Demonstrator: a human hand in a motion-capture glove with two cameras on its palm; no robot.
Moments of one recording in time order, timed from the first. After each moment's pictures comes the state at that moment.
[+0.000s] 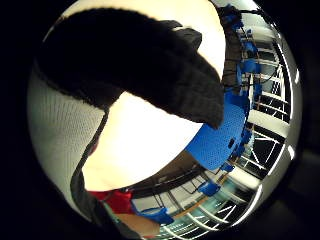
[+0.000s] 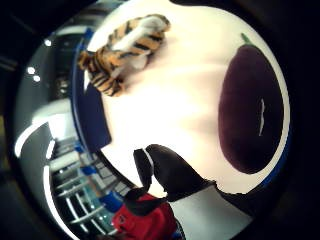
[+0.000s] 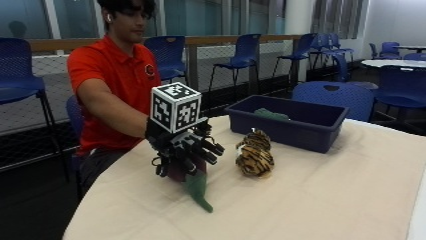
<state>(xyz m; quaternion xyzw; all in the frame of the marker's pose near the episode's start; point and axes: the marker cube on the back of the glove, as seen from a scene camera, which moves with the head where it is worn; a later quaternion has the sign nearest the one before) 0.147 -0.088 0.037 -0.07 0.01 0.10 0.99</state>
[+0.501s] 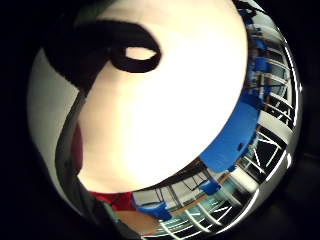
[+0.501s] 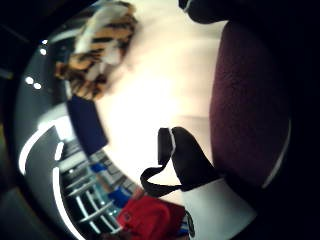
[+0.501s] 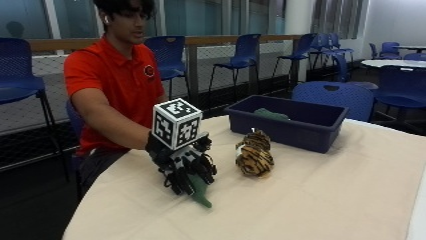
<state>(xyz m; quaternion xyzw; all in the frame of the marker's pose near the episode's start) 0.151 -0.089 0.081 -0.08 0.00 0.11 0.99</state>
